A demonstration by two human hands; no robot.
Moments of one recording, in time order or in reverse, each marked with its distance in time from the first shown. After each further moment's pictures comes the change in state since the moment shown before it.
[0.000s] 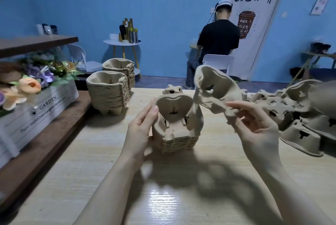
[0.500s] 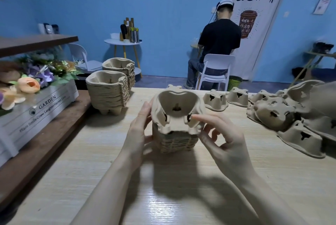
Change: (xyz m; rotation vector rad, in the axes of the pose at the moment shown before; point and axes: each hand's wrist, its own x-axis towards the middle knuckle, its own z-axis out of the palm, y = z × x) left_hand 0.003 -0.002 0.000 0.065 -0.028 -0.115; right_hand -0.016 0.005 0.034 -0.176 -0.235 -0.214
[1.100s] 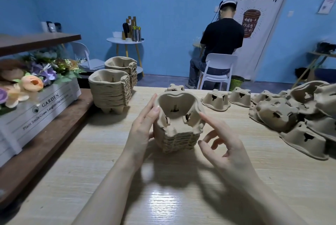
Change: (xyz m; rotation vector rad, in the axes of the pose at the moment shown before) left_hand 0.001 -0.003 -0.002 0.031 -0.036 0.156; right_hand -0.020 0.012 -0.002 0.012 -0.118 0.201
